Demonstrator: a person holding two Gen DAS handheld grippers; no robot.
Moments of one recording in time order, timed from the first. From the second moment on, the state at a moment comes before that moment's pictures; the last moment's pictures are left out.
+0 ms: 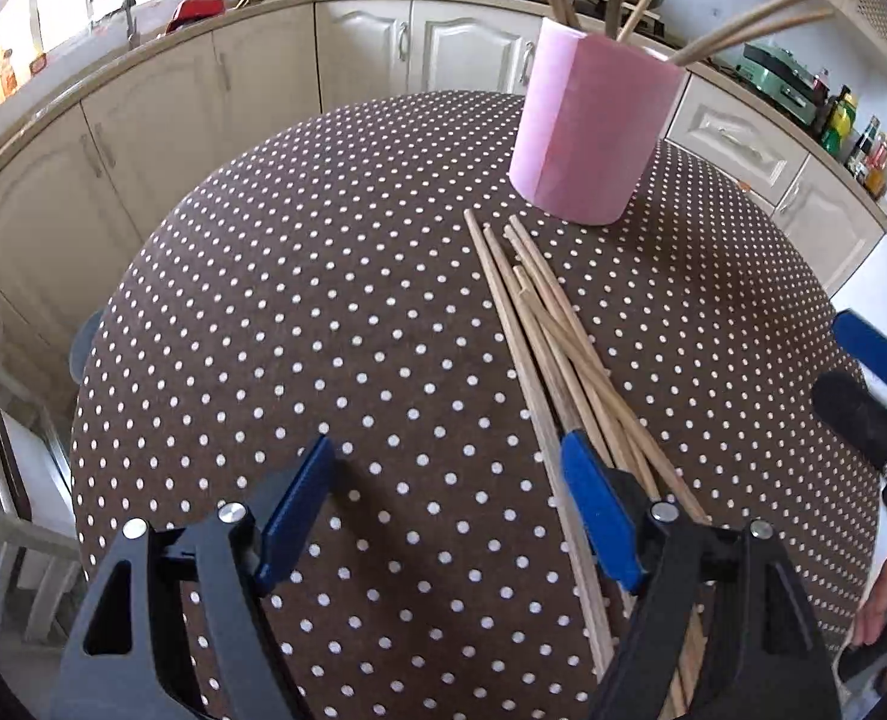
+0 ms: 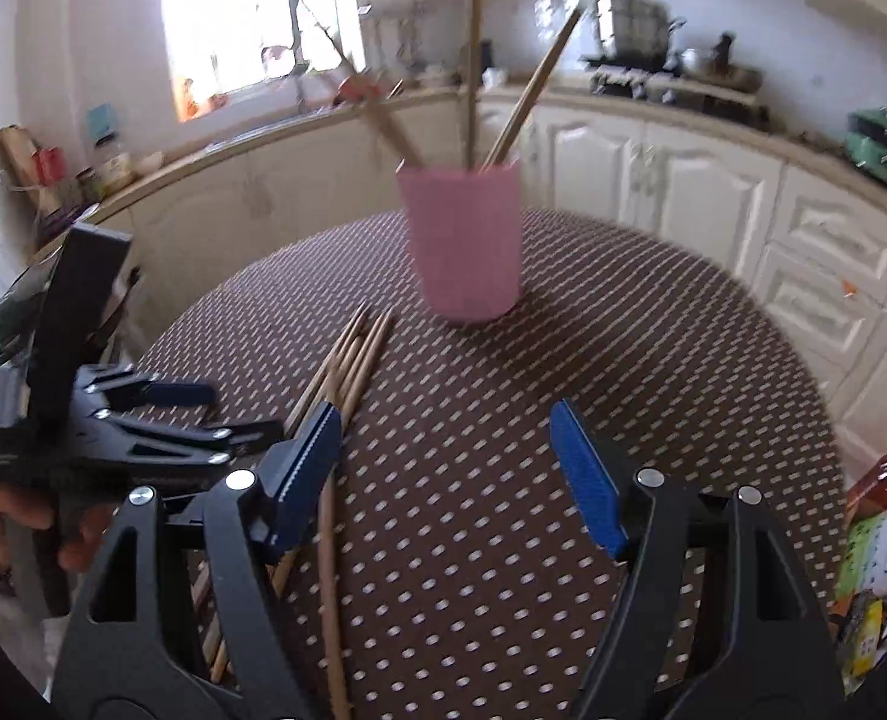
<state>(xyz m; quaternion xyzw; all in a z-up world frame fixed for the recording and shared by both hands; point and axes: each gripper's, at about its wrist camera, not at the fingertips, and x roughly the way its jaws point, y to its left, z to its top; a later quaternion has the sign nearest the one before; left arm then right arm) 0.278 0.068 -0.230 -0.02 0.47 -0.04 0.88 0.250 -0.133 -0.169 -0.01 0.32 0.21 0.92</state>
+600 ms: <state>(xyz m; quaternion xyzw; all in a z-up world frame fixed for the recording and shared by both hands) 0.274 0.086 -0.219 -0.03 0.47 -0.04 0.88 0.273 -0.090 -0.200 -0.07 0.42 0.23 0.87</state>
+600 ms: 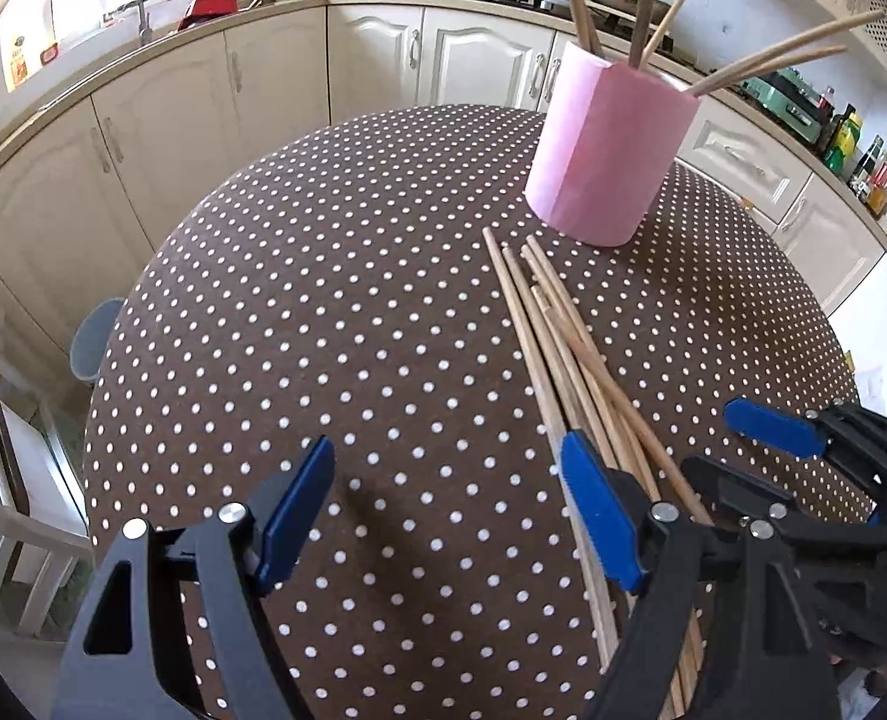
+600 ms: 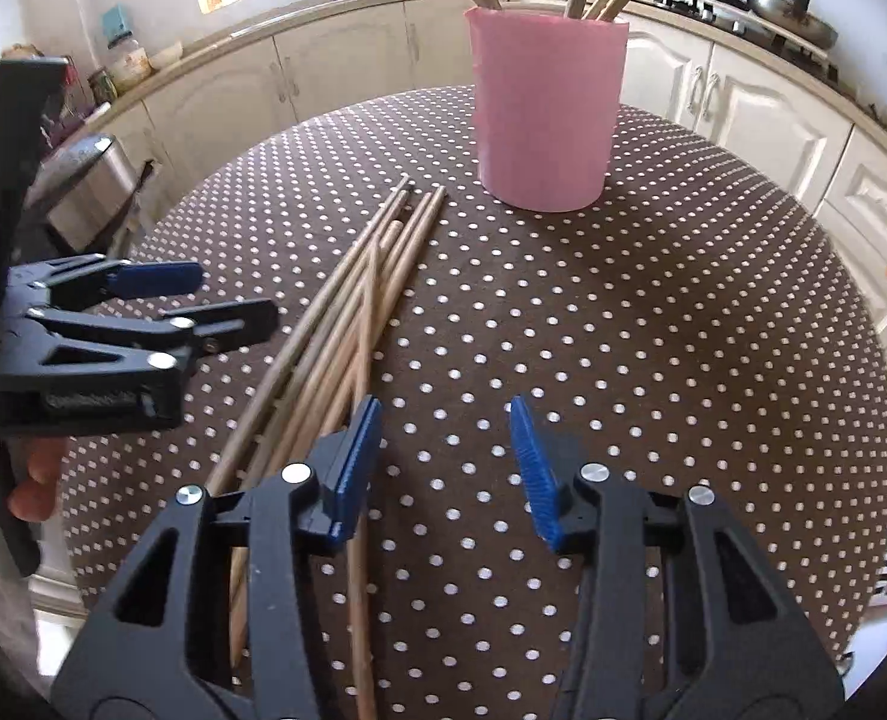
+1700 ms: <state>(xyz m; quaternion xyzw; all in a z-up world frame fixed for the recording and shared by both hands) 0.356 0.047 -0.223 -0.02 0.50 -0.05 0.86 0.377 -0.061 -0.193 -0.06 0.50 0.23 0.84</state>
